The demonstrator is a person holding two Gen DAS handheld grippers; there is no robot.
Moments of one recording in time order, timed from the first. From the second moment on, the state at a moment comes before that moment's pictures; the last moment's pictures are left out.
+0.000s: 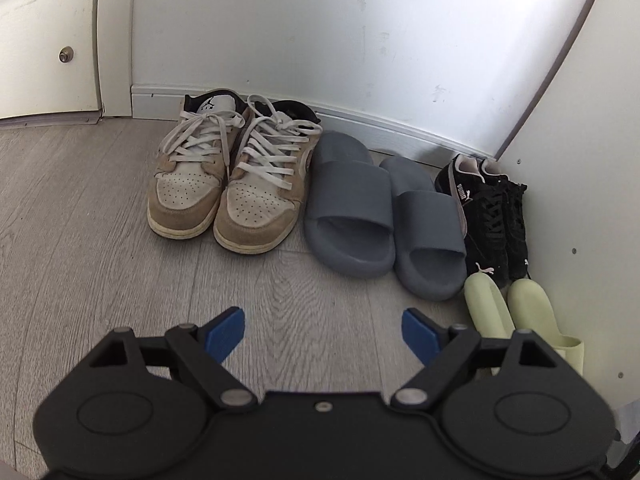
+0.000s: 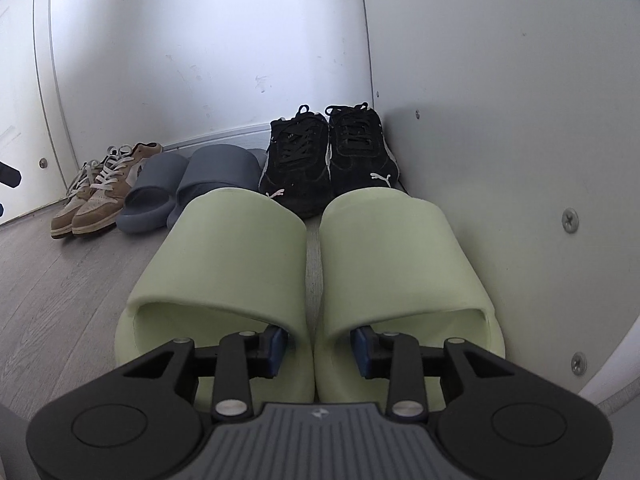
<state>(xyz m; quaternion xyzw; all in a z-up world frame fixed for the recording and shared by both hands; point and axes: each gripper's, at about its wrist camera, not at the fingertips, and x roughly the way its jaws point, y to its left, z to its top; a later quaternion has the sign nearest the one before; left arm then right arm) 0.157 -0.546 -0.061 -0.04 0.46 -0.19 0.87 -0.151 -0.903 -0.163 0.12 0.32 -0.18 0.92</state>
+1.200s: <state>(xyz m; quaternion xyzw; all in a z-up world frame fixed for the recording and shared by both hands) 0.134 -0.548 -0.053 -0.01 0.46 -0.19 0.87 -0.145 -0.869 -0.151 0.06 0.42 -0.23 0.87</state>
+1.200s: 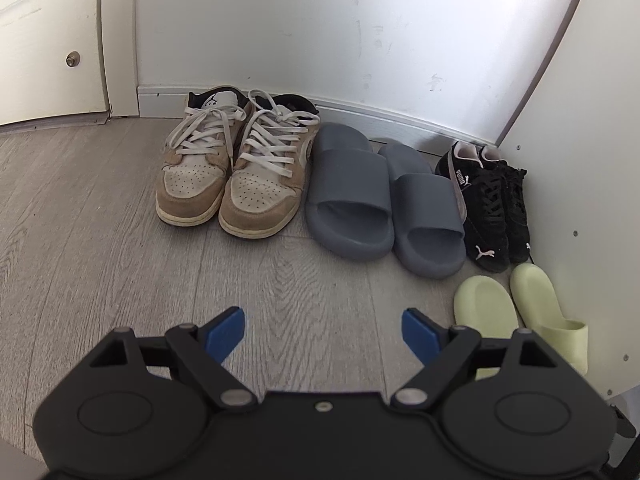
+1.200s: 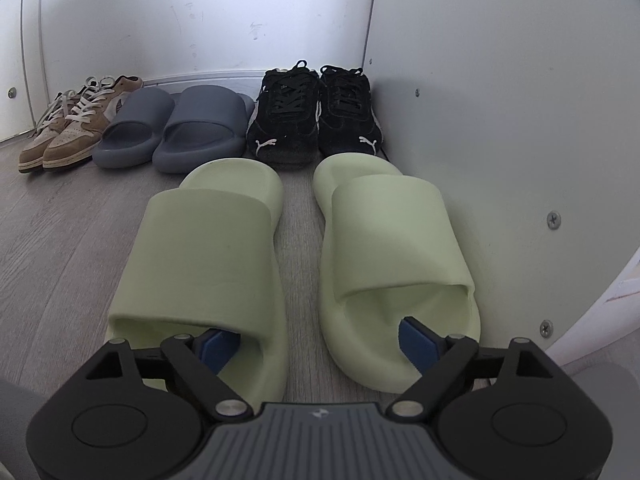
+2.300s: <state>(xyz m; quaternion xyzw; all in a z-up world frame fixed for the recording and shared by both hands) 0.104 -0.531 -0.024 -0.02 0.43 -0.18 0.89 -0.140 -0.788 -0.050 0.07 0.35 -0.31 0.88</state>
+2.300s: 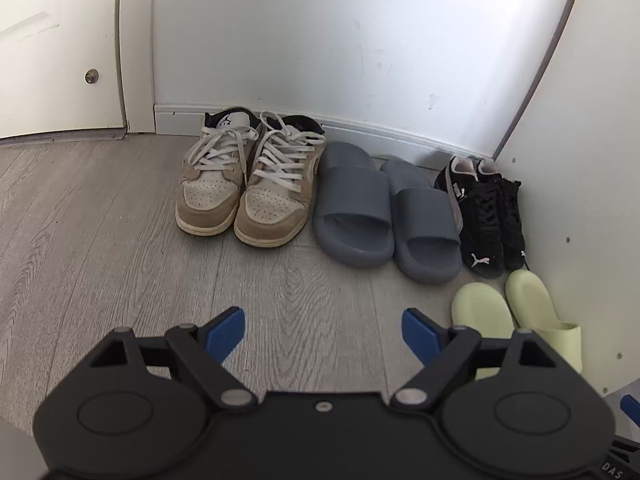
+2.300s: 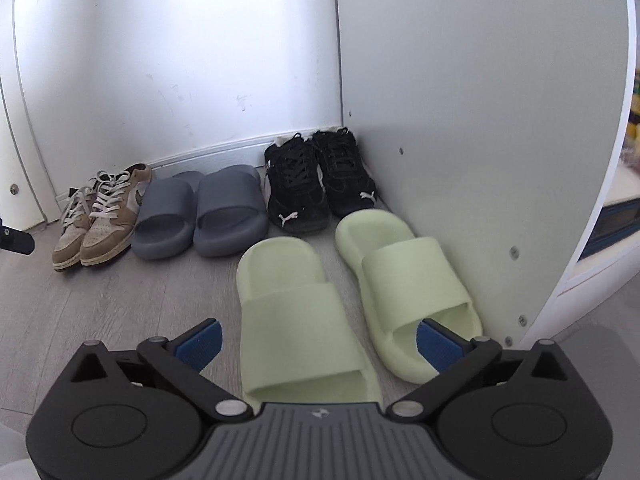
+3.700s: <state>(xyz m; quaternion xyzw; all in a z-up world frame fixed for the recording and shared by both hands) -0.018 -0.409 0.093 0.07 0.44 -0.15 0.88 -0.140 -0.585 0.122 0.09 0.32 -0.24 0.91</state>
